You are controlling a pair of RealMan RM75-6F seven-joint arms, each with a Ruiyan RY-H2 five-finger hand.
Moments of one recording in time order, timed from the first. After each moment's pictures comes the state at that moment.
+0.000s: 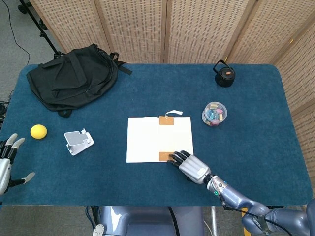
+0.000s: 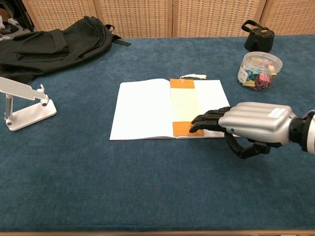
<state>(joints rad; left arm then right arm) -0.06 -1.09 -0.04 -1.71 1.45 1.48 0.00 0.71 -1.47 -0.05 -1.52 -1.52 0.86 -0.21</state>
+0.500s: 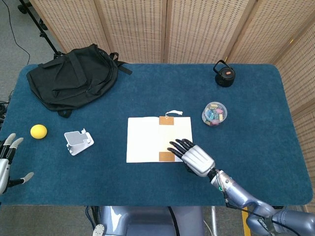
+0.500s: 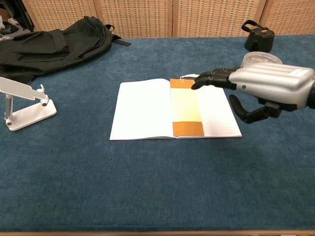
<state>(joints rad) -0.05 -1.09 -0.05 -1.70 1.46 1.49 -0.01 0.67 -1.38 0.00 -1.60 -1.57 1.03 -0.14</state>
